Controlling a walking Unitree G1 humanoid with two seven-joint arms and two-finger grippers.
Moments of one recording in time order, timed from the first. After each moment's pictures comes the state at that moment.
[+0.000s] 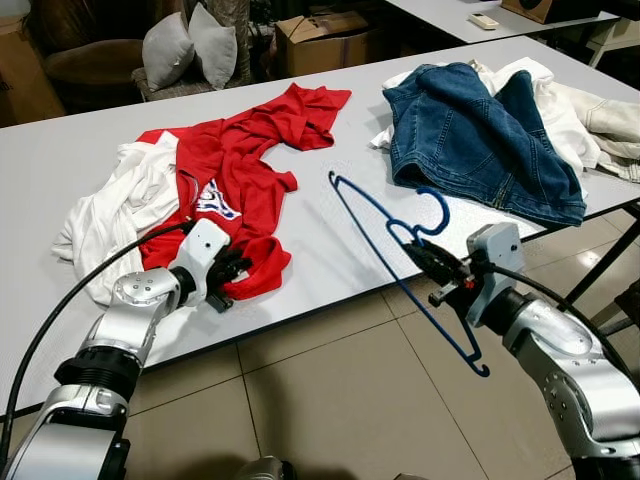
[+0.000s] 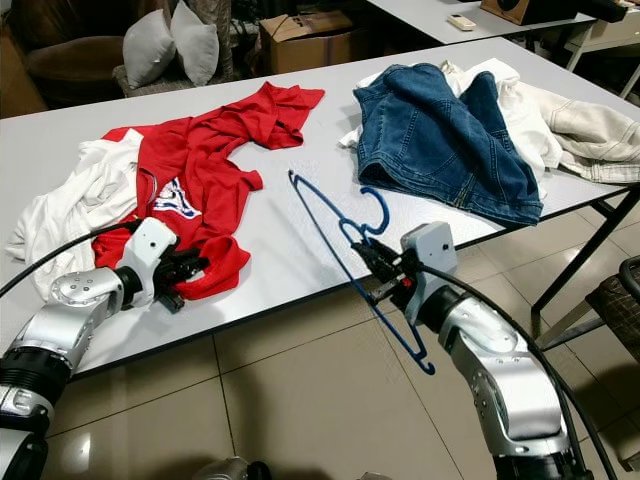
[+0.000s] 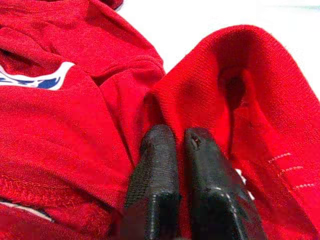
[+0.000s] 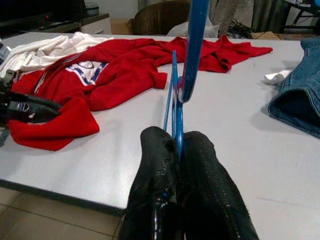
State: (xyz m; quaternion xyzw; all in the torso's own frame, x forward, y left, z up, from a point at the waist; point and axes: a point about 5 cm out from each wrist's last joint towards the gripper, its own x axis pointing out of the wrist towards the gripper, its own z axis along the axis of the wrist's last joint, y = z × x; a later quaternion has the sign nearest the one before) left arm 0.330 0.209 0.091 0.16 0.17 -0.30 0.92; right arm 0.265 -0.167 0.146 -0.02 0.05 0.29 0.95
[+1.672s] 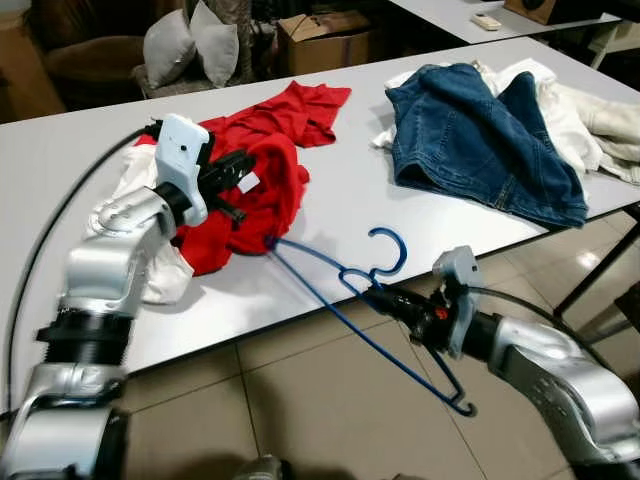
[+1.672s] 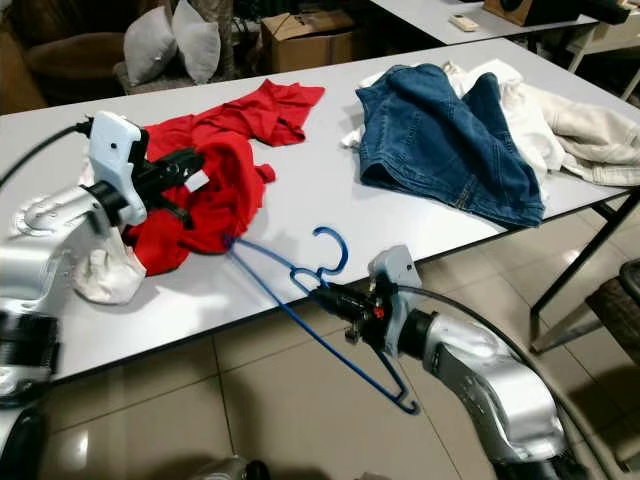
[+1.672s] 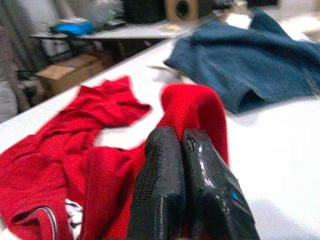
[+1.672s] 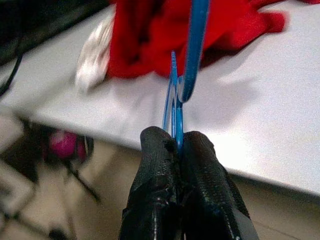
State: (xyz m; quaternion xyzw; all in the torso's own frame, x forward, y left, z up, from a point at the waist) left arm 0.345 0.185 0.213 0.10 0.01 -0.29 0.95; right arm 0.253 -0.140 0.128 0.08 0.15 0.42 0.89
